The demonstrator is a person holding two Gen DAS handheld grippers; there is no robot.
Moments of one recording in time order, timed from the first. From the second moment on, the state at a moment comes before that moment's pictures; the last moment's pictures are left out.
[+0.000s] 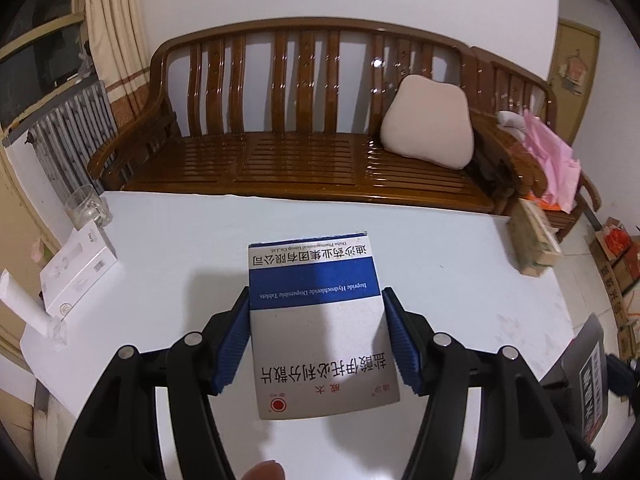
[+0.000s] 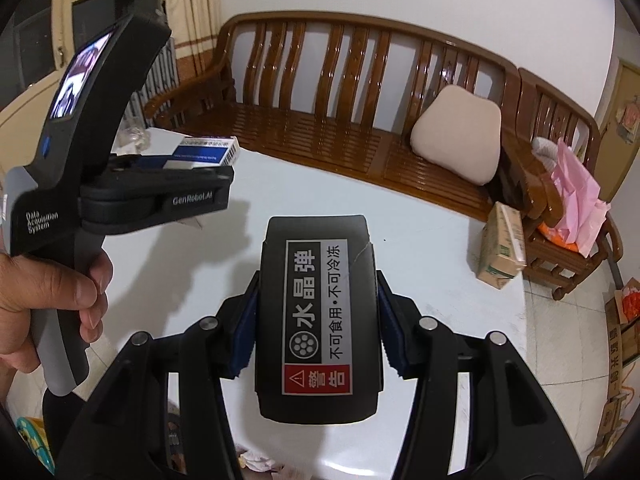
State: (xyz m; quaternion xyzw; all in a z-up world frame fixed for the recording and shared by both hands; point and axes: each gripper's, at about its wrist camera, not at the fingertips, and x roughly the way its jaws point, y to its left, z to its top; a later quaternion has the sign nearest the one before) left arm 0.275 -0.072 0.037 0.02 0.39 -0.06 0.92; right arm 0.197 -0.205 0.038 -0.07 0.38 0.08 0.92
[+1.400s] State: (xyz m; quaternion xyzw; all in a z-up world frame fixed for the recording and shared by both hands) left arm -0.003 -0.060 -0.089 0.03 0.41 -0.16 0.90; right arm -0.048 -0.221 -0.066 -0.06 0.43 0.13 0.89
